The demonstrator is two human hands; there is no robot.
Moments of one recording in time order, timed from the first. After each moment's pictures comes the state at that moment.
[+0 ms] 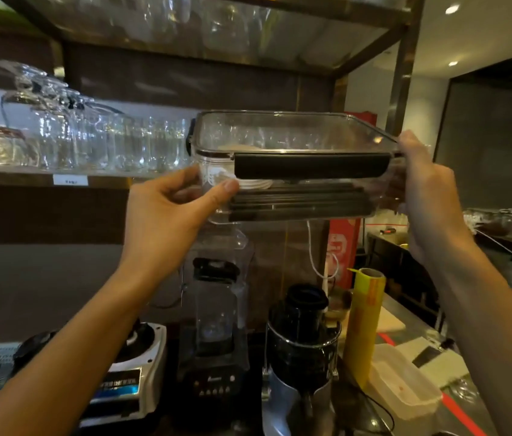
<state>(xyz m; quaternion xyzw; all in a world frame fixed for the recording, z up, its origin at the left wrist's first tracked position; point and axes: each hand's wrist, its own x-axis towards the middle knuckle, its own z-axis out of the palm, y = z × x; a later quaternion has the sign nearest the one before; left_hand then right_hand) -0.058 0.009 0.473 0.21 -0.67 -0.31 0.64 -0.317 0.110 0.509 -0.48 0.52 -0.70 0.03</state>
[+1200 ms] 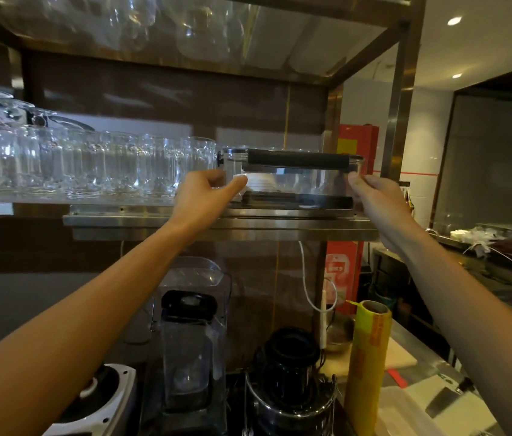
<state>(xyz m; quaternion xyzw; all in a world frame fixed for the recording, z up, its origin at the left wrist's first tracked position) -0.208 -0.164 0.524 0.31 -0.74 -0.21 0.55 -0.471 -0.044 0.530 -0.52 0.56 -0.64 0.07</state>
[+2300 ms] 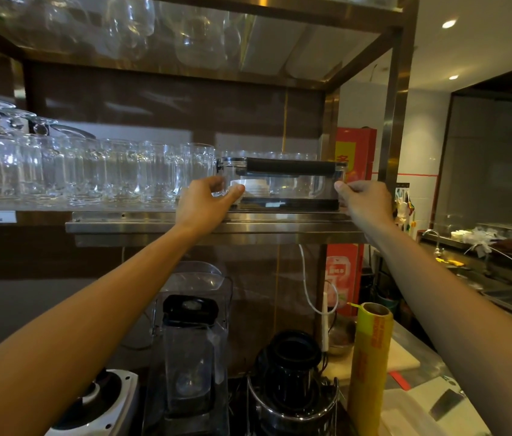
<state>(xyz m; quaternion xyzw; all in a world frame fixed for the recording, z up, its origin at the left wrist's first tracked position) -0.213 -0.192 0.520 0.33 -0.75 -0.17 0.55 -0.480 -0.083 0.530 -0.46 0.63 -0.62 -0.05</state>
